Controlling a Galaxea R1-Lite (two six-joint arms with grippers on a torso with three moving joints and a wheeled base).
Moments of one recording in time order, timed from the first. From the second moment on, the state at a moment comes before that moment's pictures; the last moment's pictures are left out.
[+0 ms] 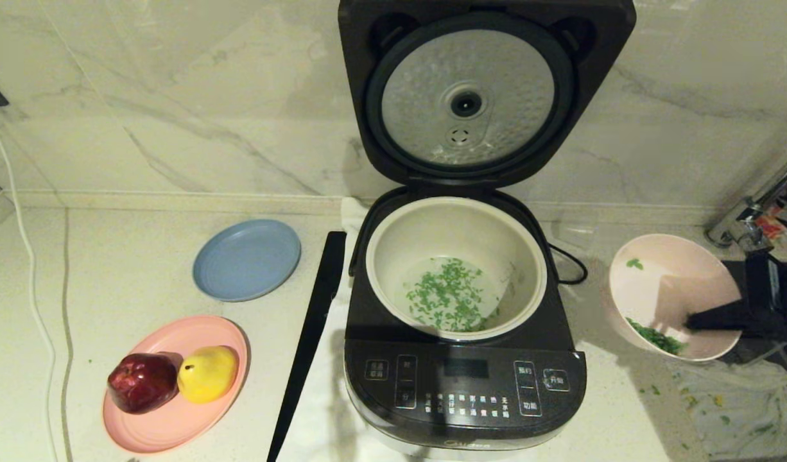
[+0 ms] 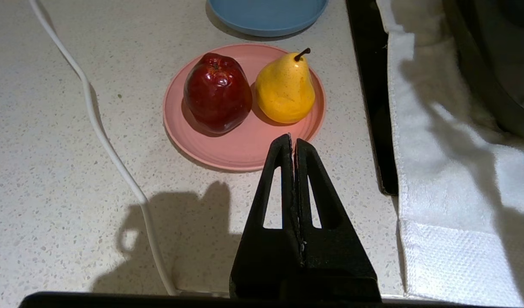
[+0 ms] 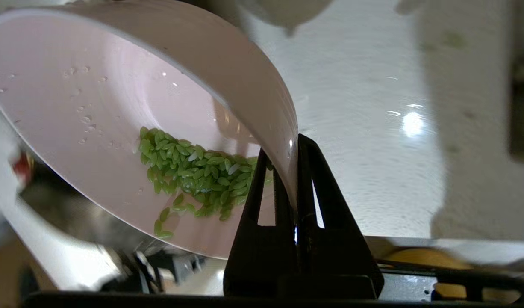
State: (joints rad) left arm -0.02 0.00 -0.02 0.05 -0.01 0.04; right arm 0.11 1.33 -1.18 0.67 0.22 0.60
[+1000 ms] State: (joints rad) left arm -0.02 0.00 -0.02 0.05 -0.01 0.04; right arm -1.14 1.79 -1.00 0.55 0.71 0.11
